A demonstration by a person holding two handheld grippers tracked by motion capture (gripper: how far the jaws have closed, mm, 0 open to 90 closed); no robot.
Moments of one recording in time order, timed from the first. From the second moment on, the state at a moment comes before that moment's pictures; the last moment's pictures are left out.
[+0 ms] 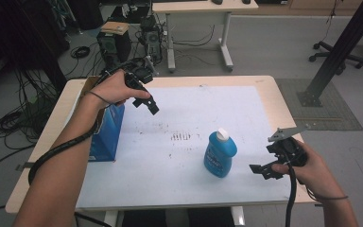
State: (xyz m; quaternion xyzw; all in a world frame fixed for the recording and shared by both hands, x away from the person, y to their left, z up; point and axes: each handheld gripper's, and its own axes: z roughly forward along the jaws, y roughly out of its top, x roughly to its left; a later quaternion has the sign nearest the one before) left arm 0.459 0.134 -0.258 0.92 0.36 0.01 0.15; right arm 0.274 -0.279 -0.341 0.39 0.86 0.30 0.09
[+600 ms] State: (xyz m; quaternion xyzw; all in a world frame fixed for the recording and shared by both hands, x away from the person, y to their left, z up) left arm 0.456 0.139 -0.262 0.92 0.37 0.00 0.15; right arm 0.254 -0.270 -0.358 0.38 0.86 0.32 0.09
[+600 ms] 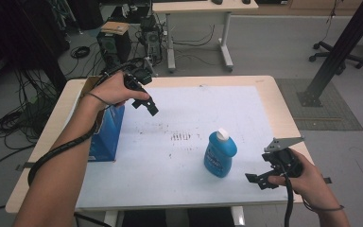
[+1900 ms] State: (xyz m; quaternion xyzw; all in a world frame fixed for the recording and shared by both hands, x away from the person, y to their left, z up) left arm 0.453 0.142 -0.260 0.92 0.37 0.00 0.15; right arm 0.232 -0.245 -0.393 0.37 0.83 0.40 0.13
